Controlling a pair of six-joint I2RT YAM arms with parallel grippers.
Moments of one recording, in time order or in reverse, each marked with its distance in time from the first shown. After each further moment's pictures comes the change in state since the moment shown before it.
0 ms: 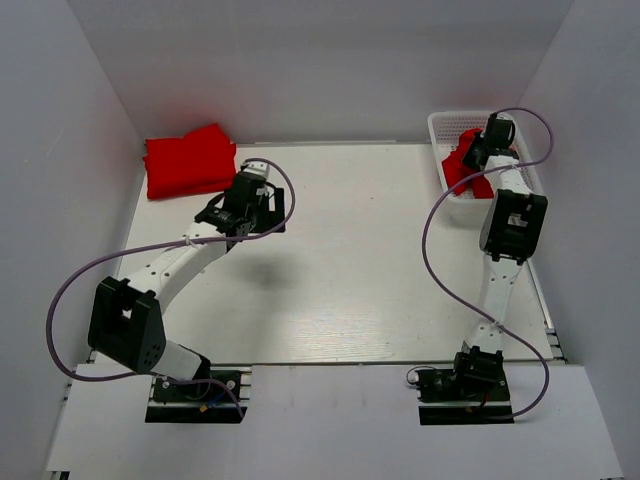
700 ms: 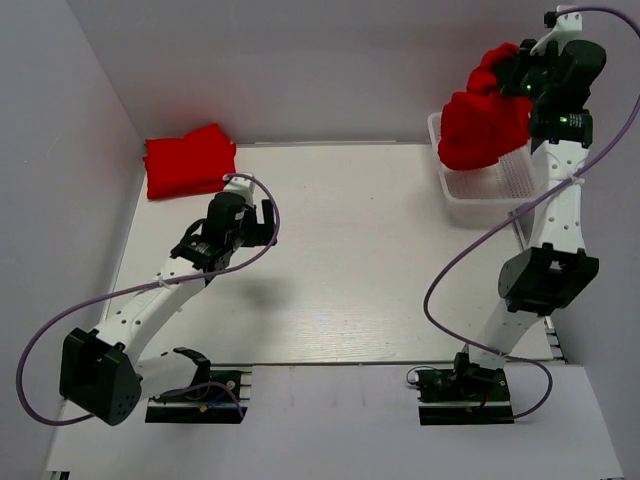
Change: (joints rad) left arm 0.001 -0.267 -0.204 0.101 0.041 0.007; right arm -0.003 -0.649 -0.029 -0.023 -0.275 -0.170
